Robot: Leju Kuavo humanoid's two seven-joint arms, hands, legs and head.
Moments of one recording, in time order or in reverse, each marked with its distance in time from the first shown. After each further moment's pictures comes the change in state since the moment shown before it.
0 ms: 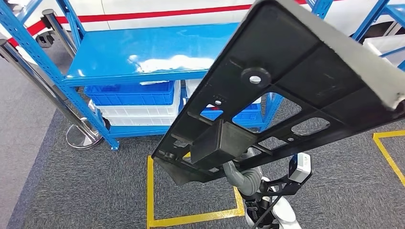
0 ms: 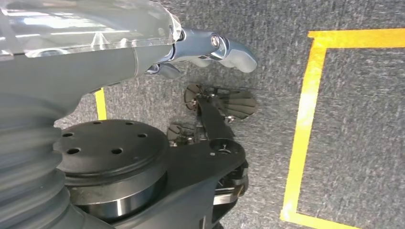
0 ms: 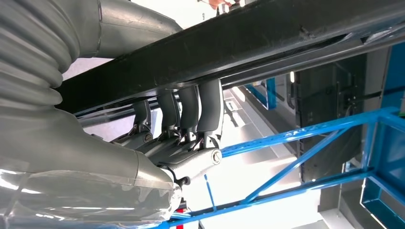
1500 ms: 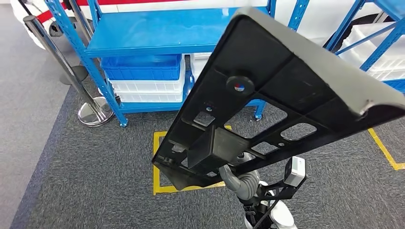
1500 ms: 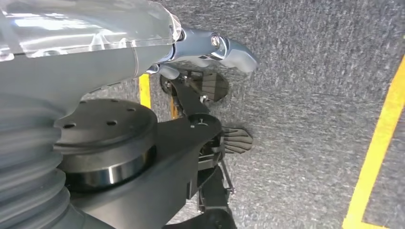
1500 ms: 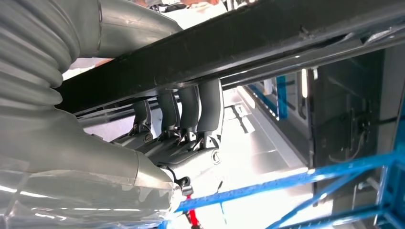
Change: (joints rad) left arm -0.005 -0.013 0.000 0.001 0.003 -0.020 0.012; right arm 0.021 0.009 -0.004 0.012 0.034 0.007 0.001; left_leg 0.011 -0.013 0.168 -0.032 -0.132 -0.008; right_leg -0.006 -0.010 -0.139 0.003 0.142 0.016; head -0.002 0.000
